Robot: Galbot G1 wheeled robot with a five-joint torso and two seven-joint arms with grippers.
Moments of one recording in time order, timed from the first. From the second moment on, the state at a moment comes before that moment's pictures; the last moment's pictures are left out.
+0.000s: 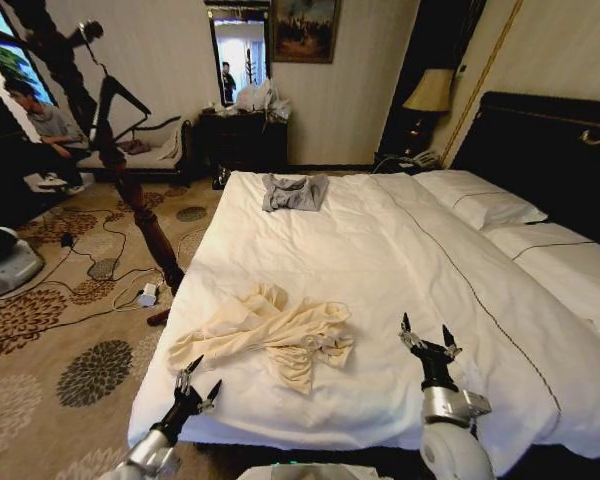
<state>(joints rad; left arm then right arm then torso) 1.71 -1.41 -0.71 -1.83 0.82 -0.44 0.09 -1.71 1.33 0.65 2.11 0.40 0.21 0.26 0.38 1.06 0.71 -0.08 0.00</state>
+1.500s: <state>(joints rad) 1.56 -1.06 -0.81 -2.39 -0.57 0.09 0.07 -1.68 1.24 0.57 2.16 0.72 0.07 0.25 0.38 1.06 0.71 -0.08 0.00</state>
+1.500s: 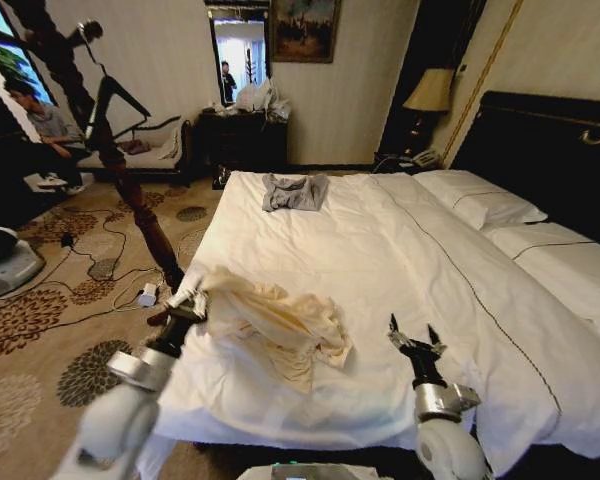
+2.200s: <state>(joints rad) 1.67 -1.16 -0.80 -1.96 -0.15 0.08 -0.04 -1.53 0.97 0.37 2.18 1.09 -0.21 0.33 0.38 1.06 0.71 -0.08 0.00</state>
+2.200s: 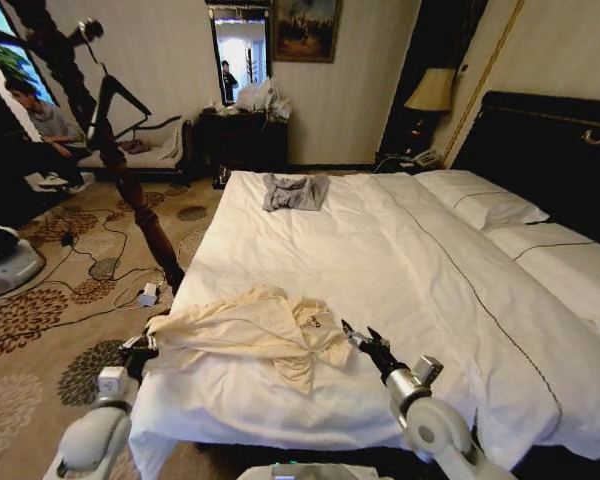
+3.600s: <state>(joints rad) 1.72 -1.17 -0.81 -1.97 -0.06 -0.01 -0.04 -1.07 0.98 -0.08 2.01 1.27 -0.37 0.49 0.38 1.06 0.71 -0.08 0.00</state>
